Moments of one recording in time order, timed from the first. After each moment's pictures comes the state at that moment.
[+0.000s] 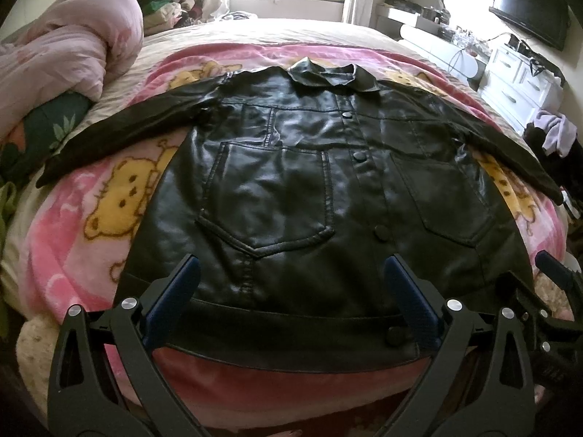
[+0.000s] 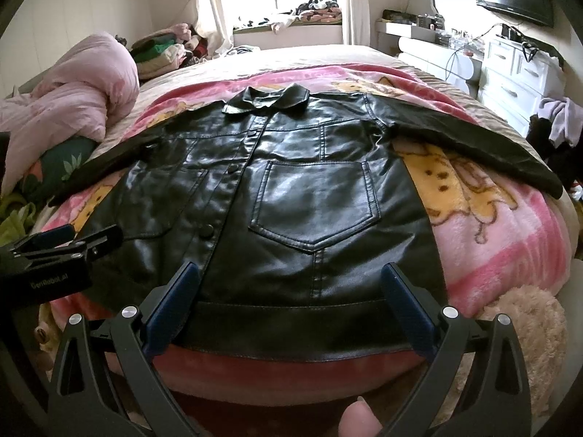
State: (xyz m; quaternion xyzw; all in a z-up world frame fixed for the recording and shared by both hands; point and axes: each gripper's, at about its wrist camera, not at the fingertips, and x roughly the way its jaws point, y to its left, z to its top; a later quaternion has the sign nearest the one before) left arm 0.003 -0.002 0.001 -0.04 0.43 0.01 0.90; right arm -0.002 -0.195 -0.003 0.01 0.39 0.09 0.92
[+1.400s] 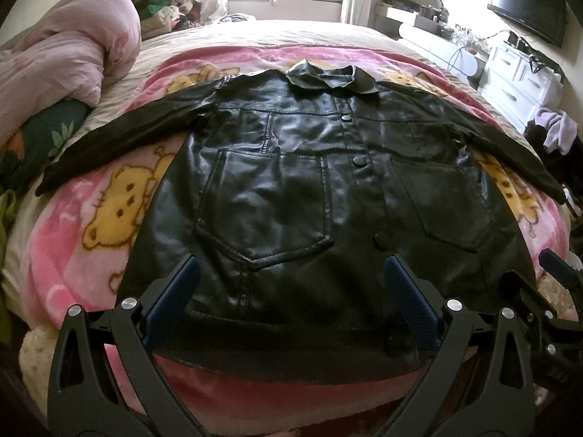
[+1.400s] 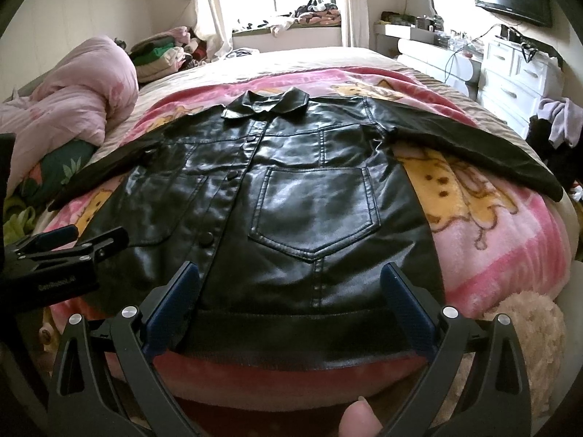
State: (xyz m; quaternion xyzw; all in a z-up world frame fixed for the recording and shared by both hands) left arm 0.006 -0.004 0.006 -0.03 0.43 0.02 0.90; right arm 0.002 -0.196 0.001 0.02 0.38 0.09 0.92
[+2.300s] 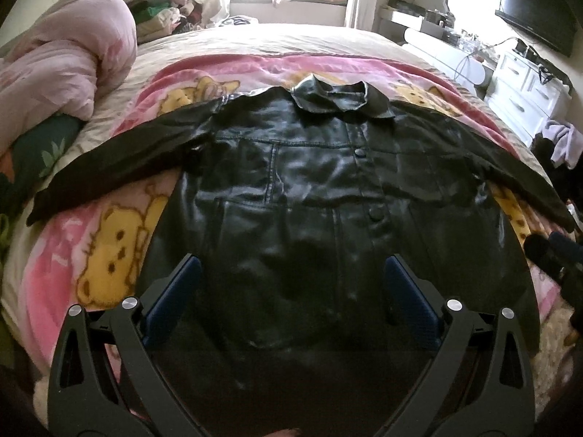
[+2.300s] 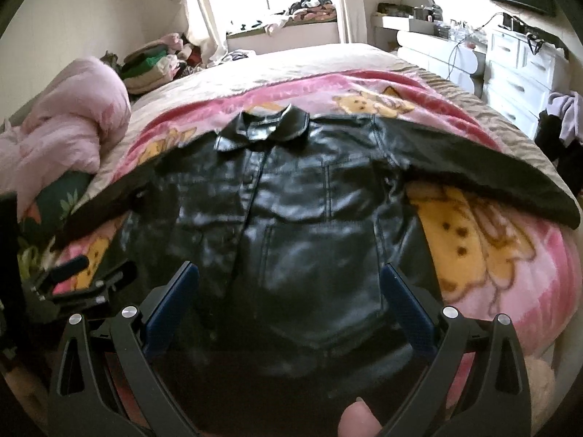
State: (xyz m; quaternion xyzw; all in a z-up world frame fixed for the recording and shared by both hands) left arm 0.076 0.008 0.018 -0.03 0.42 0.02 0.90; right arm 0.096 -0.196 0.042 0.05 0.39 0.09 0.92
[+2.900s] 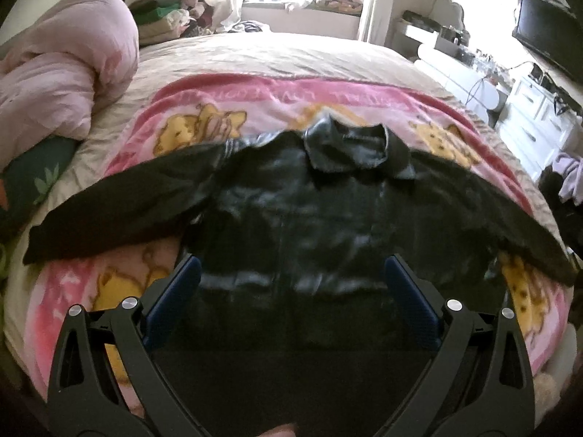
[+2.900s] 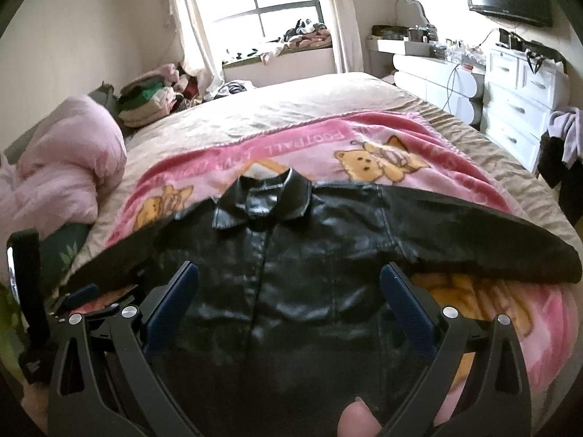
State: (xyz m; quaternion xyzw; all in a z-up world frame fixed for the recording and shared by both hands) left arm 0.165 0.025 0.056 -0.05 0.41 0.03 0.91; right arm 0.175 -0.201 0.105 0.08 0.34 0.09 0.93
